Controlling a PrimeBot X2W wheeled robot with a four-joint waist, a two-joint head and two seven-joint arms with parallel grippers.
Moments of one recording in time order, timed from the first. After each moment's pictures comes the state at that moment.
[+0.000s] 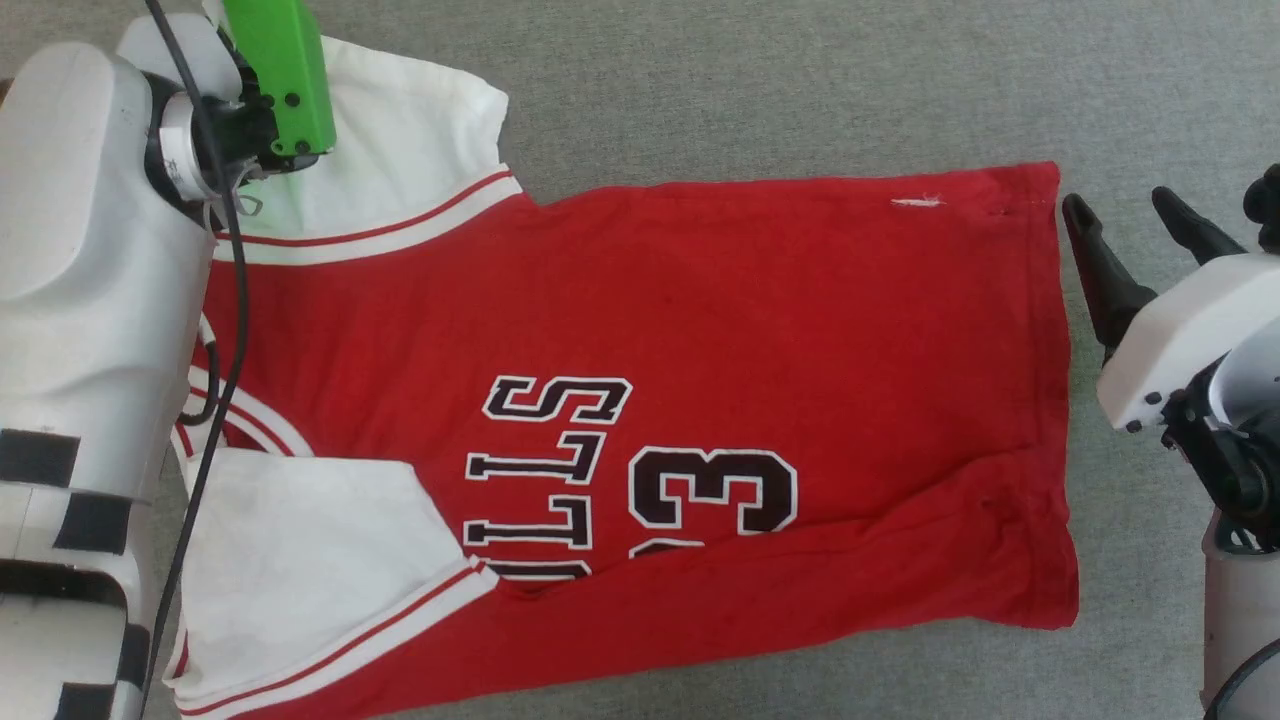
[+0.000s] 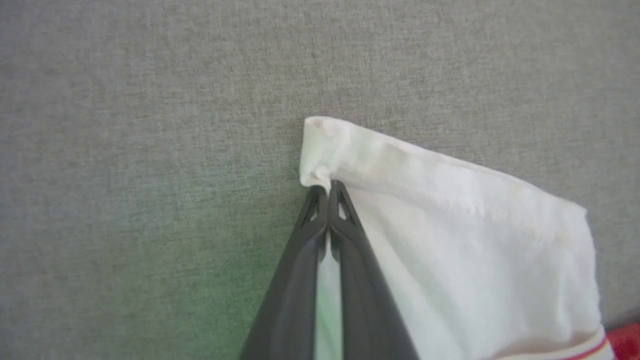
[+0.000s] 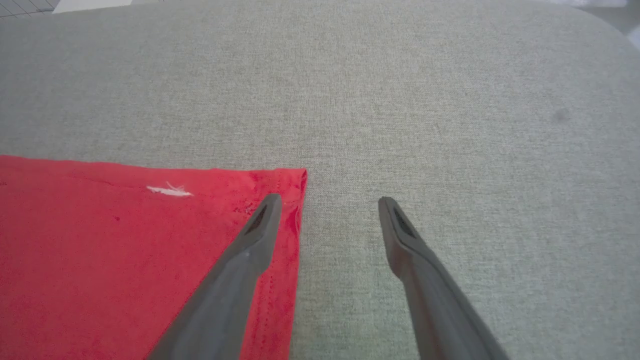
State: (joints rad) left arm -1.12 0.37 -0.41 0.64 -0.61 0.12 0.87; right arm -0.39 -0.13 -0.13 -0.15 0.19 0.13 0.60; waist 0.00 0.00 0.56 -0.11
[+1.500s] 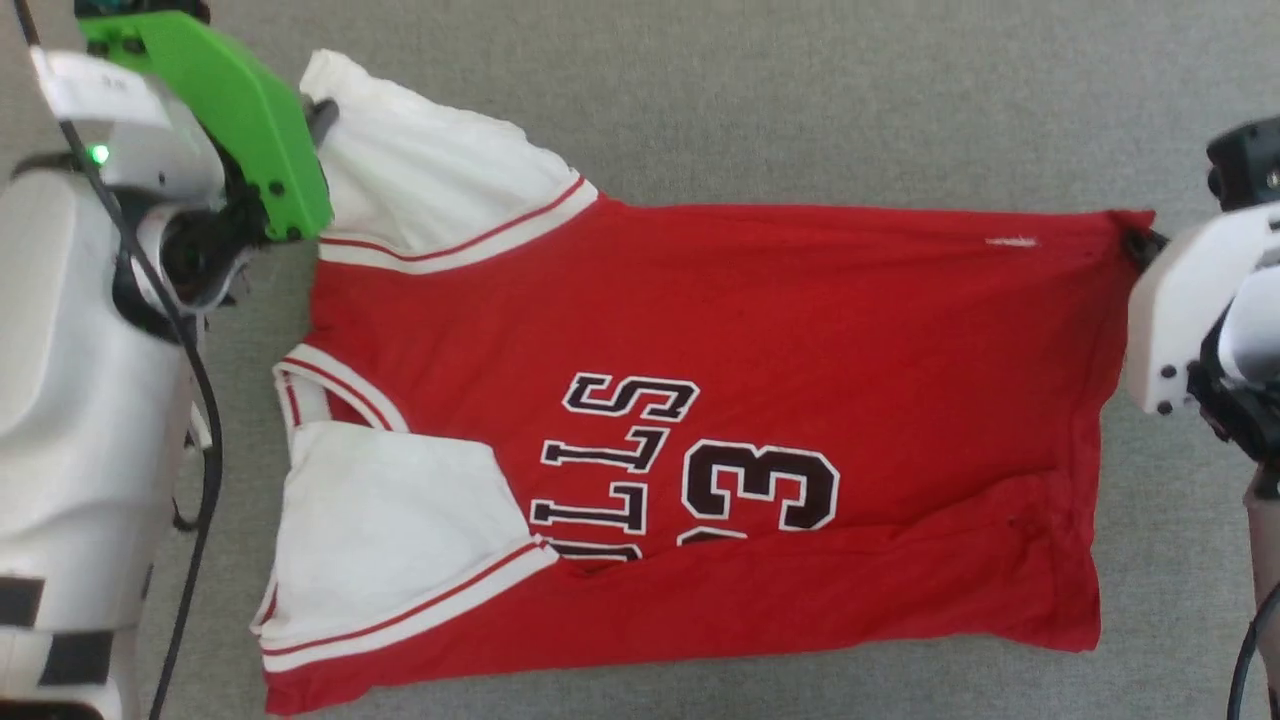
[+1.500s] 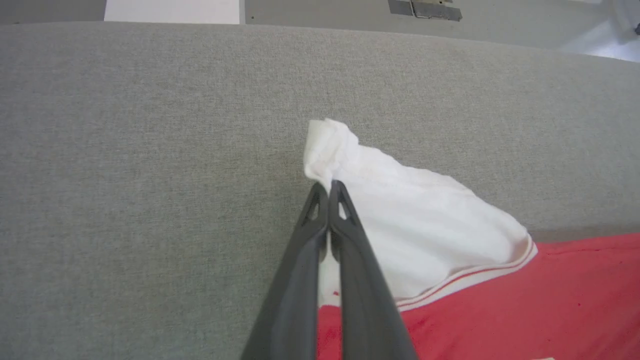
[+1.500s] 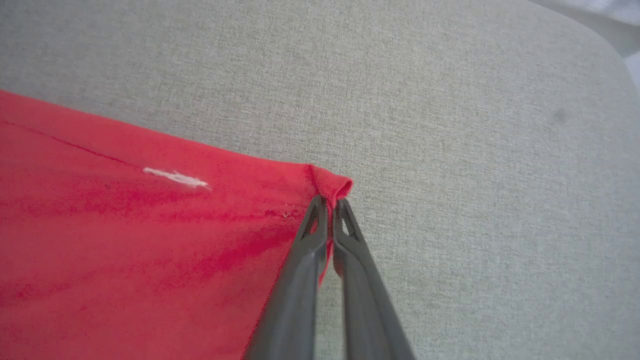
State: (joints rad) left arm -0.88 0.44 -0.31 0.29 -0.75 0.09 0.74; right arm -0.50 -0.28 -0.05 0.00 0.15 0.13 0.85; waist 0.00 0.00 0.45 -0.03
